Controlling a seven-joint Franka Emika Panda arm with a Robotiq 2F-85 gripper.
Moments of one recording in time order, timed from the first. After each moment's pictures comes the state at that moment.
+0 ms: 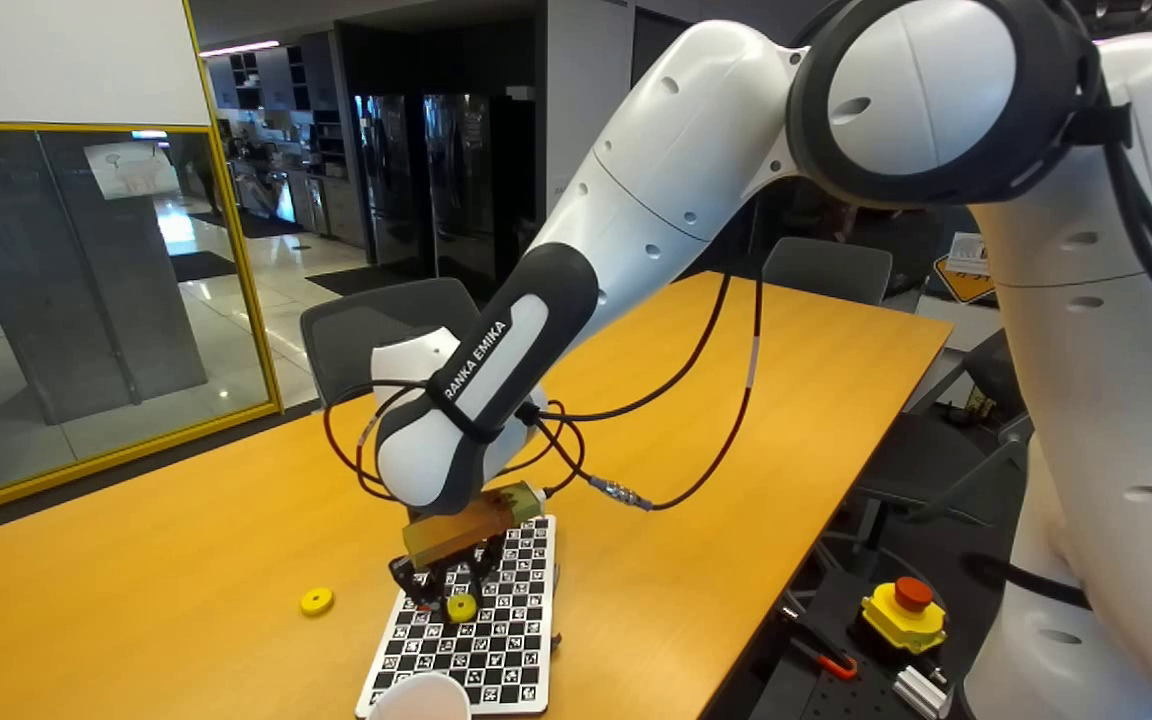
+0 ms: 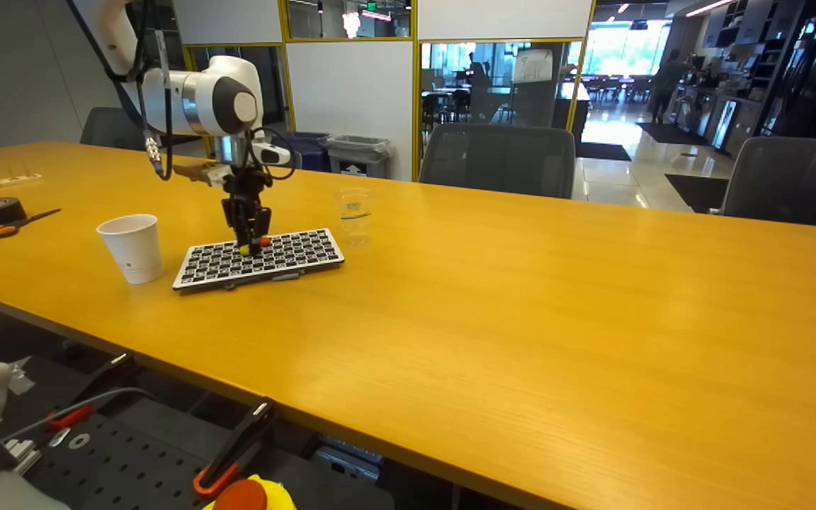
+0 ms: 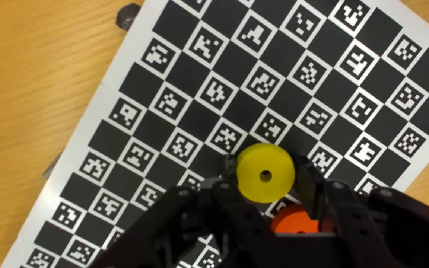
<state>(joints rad) 0.30 0.48 0.04 -2.07 0.01 2.42 0.58</state>
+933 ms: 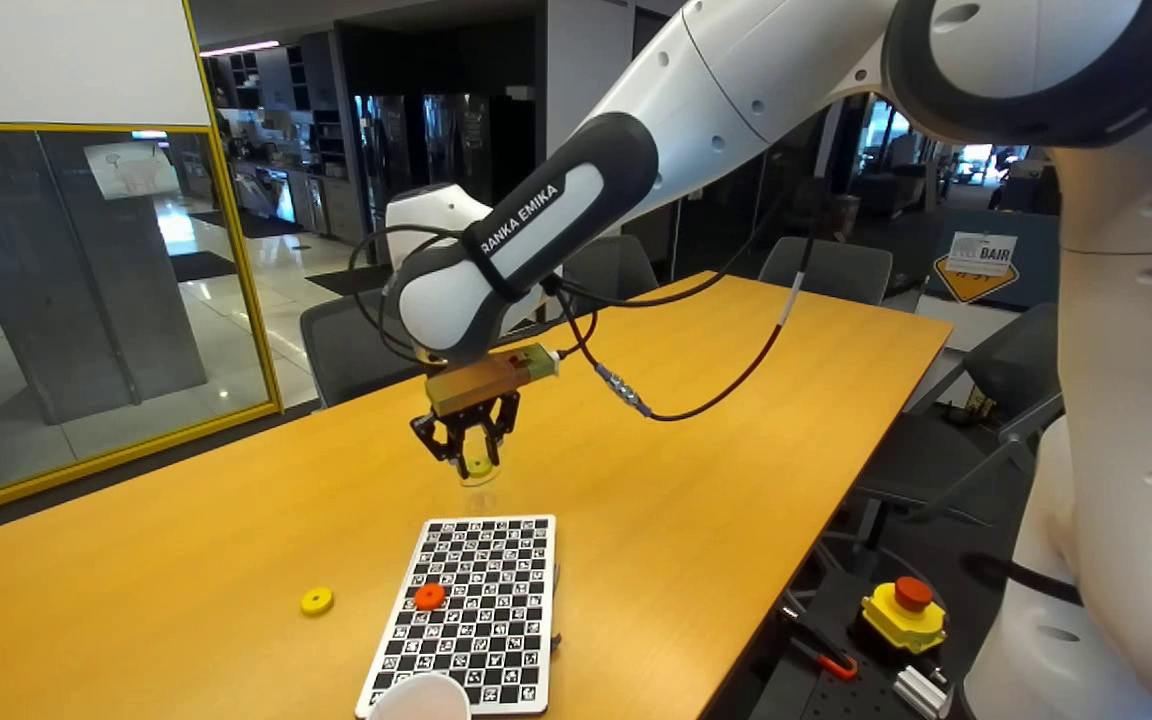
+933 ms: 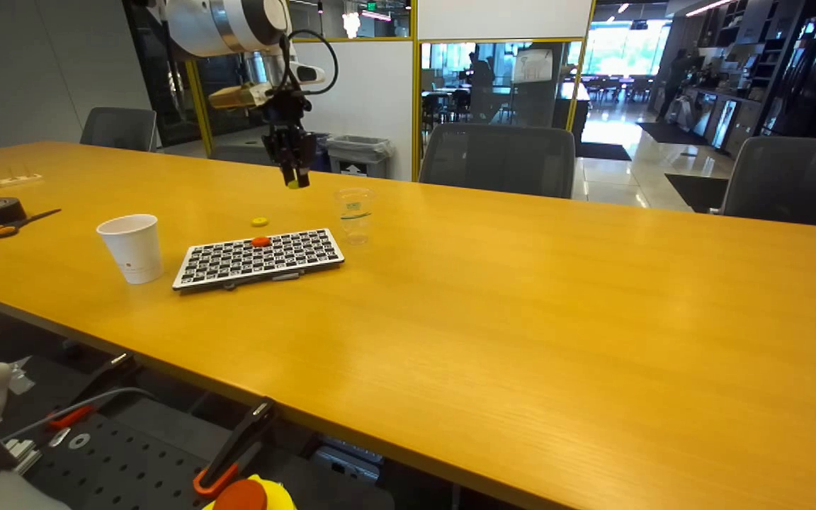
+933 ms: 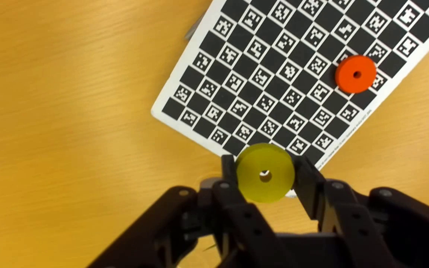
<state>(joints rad) 0.23 0.30 -0.02 -1.96 -0.16 2.21 0.56</state>
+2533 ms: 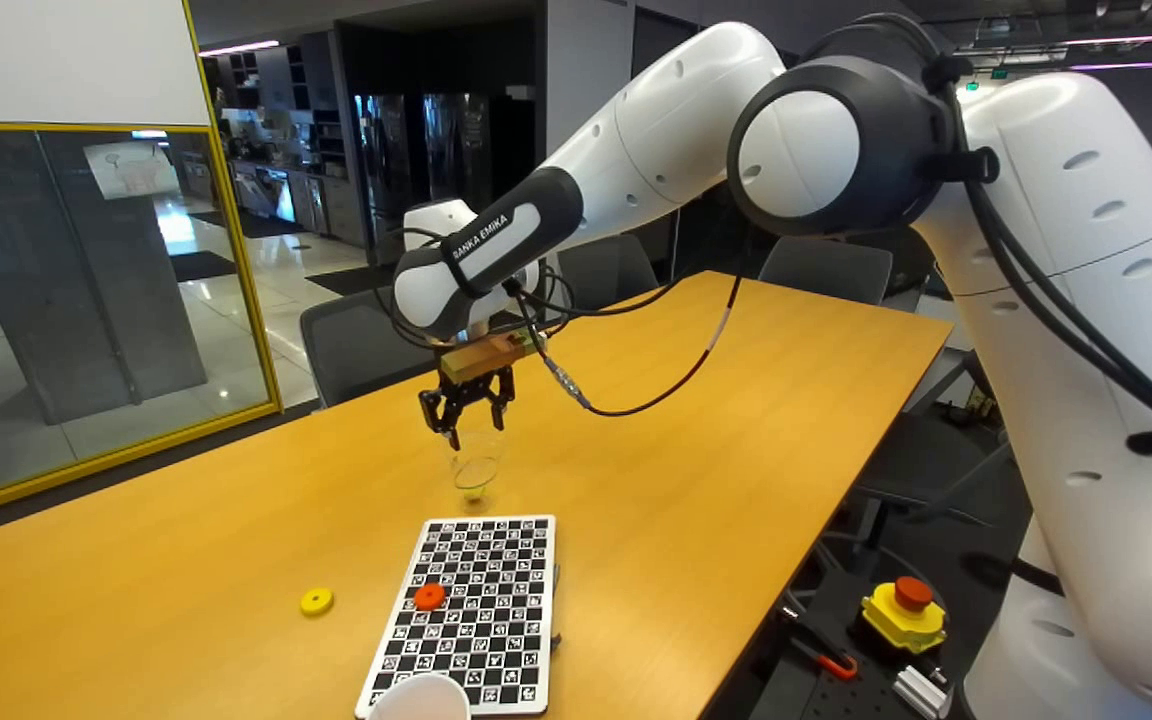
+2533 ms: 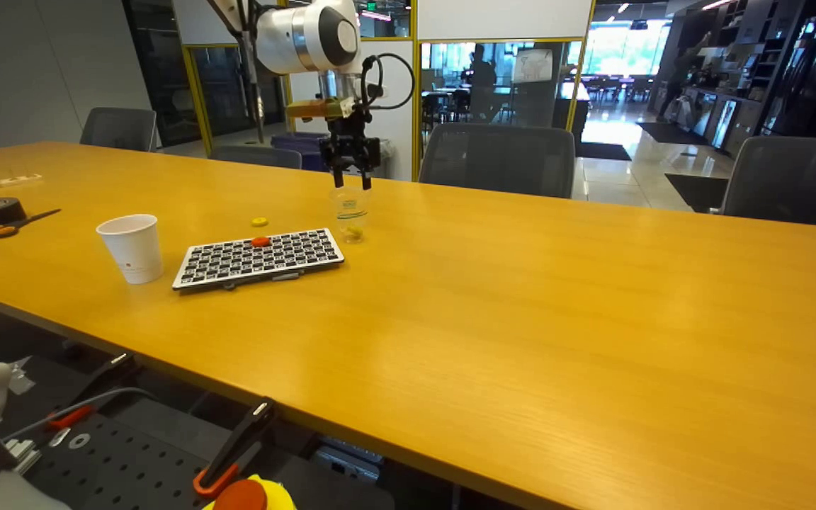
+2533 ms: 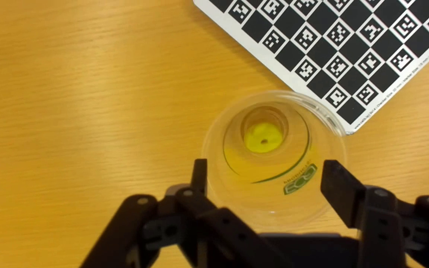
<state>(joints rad) 0.09 0.59 -0.02 -1.57 -0.11 2.10 0.28</state>
